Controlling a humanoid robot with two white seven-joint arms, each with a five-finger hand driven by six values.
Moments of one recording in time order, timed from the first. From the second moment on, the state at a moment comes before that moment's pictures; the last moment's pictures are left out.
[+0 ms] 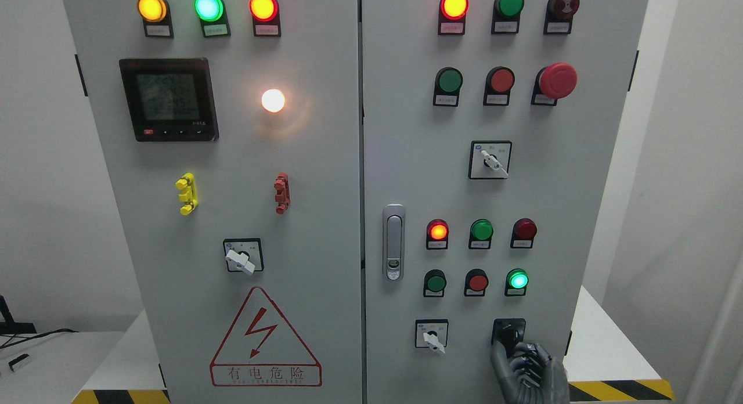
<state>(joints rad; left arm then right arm) -0.04 -0.09 0.08 0.06 0.00 -0.16 0.06 -0.24 0.12 0.06 -1.65 0.08 0.25 -0.34</state>
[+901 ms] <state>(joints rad) -0.04 -0.09 0.08 0.06 0.00 -0.16 0.06 -0.24 0.12 0.06 -1.65 0.15 0.25 -0.33</state>
